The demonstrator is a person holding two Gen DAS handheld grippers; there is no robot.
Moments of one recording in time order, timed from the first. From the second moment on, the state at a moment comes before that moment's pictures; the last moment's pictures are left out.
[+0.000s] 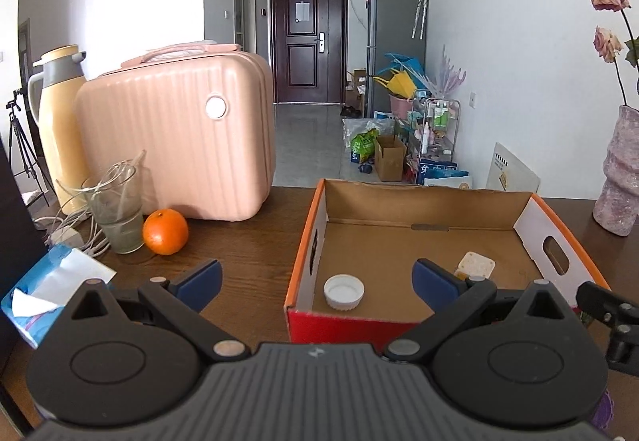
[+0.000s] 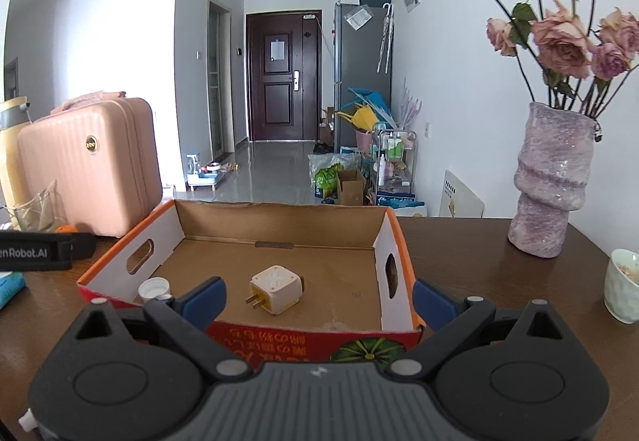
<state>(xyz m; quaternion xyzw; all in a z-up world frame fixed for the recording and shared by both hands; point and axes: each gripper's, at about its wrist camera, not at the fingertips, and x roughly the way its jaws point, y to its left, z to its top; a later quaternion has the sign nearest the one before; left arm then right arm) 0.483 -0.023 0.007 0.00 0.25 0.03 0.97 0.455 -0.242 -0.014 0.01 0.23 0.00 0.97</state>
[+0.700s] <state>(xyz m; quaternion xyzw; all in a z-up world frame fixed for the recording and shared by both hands) 0.395 -0.014 0.006 0.01 0.24 0.02 0.97 0.367 -0.233 -0.016 0.00 0.23 0.01 0.97</state>
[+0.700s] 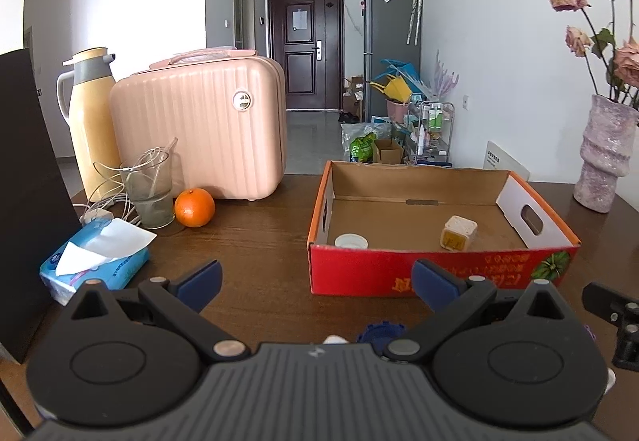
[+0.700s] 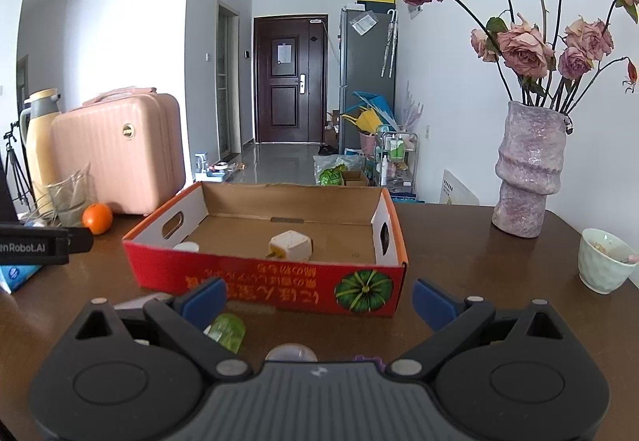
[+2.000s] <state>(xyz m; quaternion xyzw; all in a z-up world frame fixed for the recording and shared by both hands) 0.315 0.016 -0.037 0.00 0.27 0.01 0.96 0.304 -0.192 -0.051 -0.02 0.28 0.03 0.96</state>
